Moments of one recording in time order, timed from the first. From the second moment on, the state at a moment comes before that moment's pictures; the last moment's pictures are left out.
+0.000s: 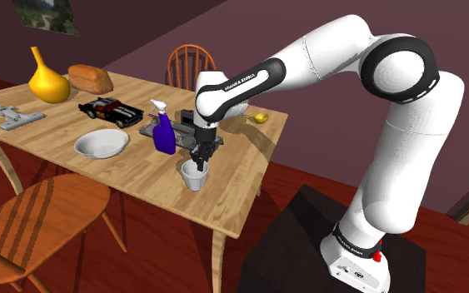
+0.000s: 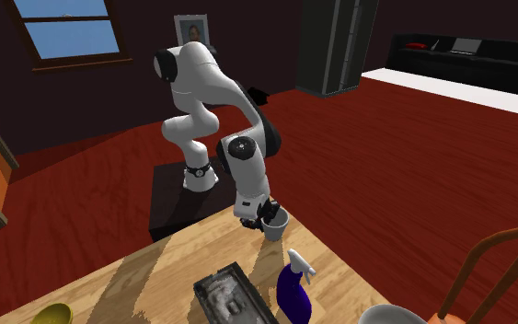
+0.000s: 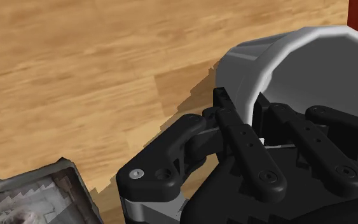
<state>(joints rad) 0.11 0.17 0.12 -2.07 0.24 2.18 -0.08</state>
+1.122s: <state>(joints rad) 0.11 0.09 0.12 -1.99 0.23 2.02 -0.05</state>
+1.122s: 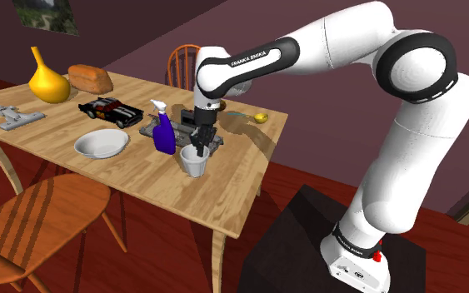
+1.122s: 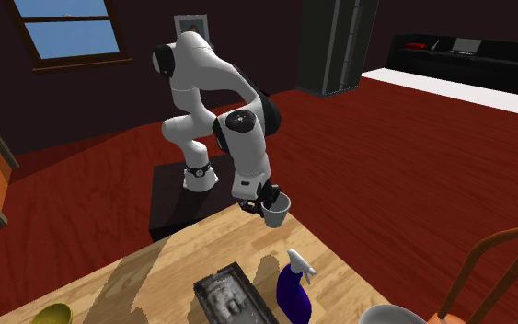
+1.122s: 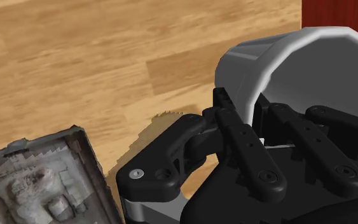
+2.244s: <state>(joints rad) 0.10 0.04 0.11 -1.83 0.22 1.81 -0.01</state>
